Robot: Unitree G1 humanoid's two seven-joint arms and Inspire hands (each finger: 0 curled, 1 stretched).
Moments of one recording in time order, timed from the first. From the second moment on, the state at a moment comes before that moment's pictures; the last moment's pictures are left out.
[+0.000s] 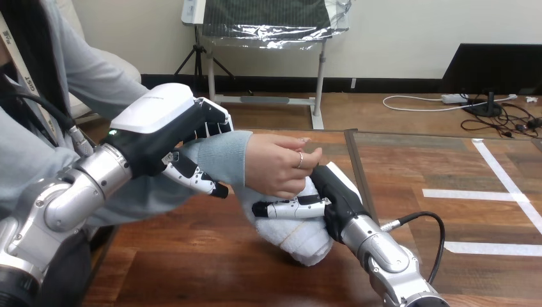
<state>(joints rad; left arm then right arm) -0.52 0.65 -0.21 0.54 0.47 -0.67 -0.17 -0.61 -0.03 0.00 1.18 -0.10 -0.45 0.20</state>
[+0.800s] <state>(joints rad) -0.51 0.65 -0.21 0.54 0.46 -0.69 -0.17 -0.61 -0.04 0.01 1.18 -0.12 -0.45 0.17</state>
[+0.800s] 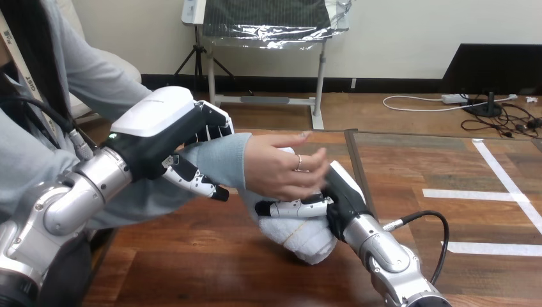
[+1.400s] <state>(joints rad) -0.50 0.65 -0.21 0.54 0.44 -0.69 -0.17 -0.59 -0.04 -0.02 1.18 -0.05 -0.48 0.23</state>
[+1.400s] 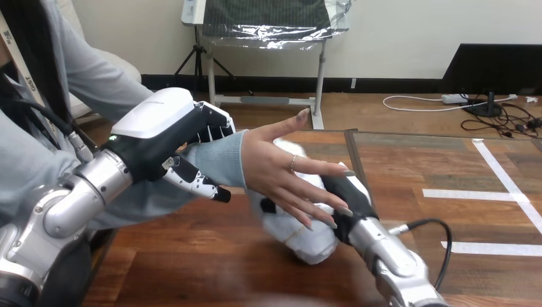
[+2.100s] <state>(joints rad) -0.47 0.65 -0.21 0.54 0.44 -0.70 -0.17 -0.42 -0.05 -0.08 0.97 0.13 -0.54 0.45</state>
